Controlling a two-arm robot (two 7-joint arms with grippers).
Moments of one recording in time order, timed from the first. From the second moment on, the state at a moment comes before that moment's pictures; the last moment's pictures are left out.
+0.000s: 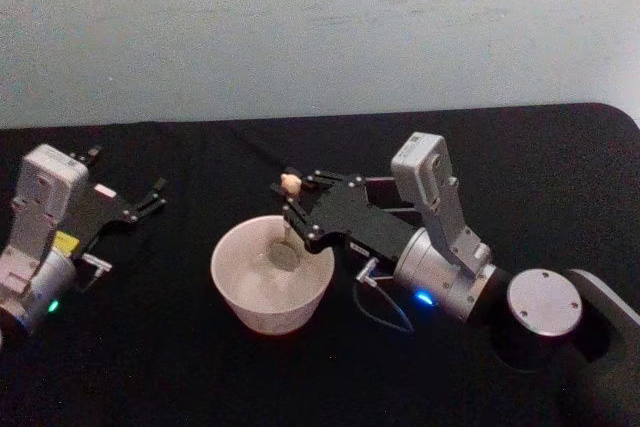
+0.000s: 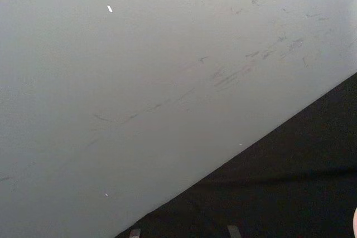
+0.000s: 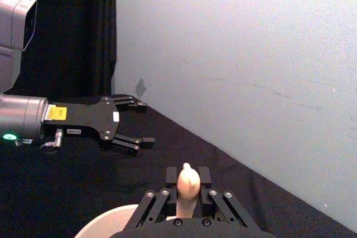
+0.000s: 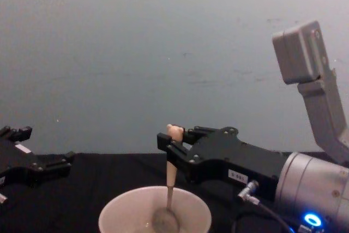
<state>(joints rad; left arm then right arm) -0.20 0.60 0.45 -1.41 -0.25 -0.12 0.03 0.30 0.24 -0.50 -1.35 0.23 -0.18 0.47</state>
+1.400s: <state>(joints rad) -0.20 0.60 0.45 -1.41 -0.25 -0.12 0.03 0.28 0.25 -0.55 -1.39 0.24 -0.19 0.50</state>
